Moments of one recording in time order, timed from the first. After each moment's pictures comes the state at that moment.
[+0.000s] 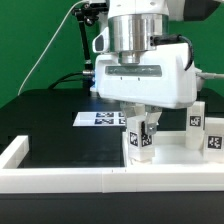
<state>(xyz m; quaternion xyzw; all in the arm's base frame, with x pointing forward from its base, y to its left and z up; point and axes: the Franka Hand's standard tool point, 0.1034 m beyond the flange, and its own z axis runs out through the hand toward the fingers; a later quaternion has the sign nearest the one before) 0.617 0.005 0.076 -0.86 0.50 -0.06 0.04</state>
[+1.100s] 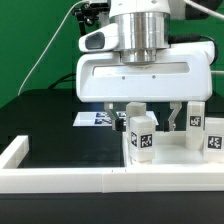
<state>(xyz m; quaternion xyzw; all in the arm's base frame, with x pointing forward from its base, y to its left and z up) 0.618 0.007 0.077 -0.99 0.10 -0.07 0.02</state>
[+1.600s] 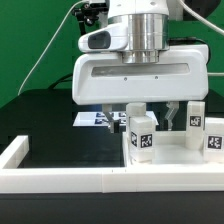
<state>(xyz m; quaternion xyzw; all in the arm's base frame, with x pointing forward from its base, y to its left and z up) 0.616 0.004 0.076 -1.00 -0.07 -0.06 0.00</state>
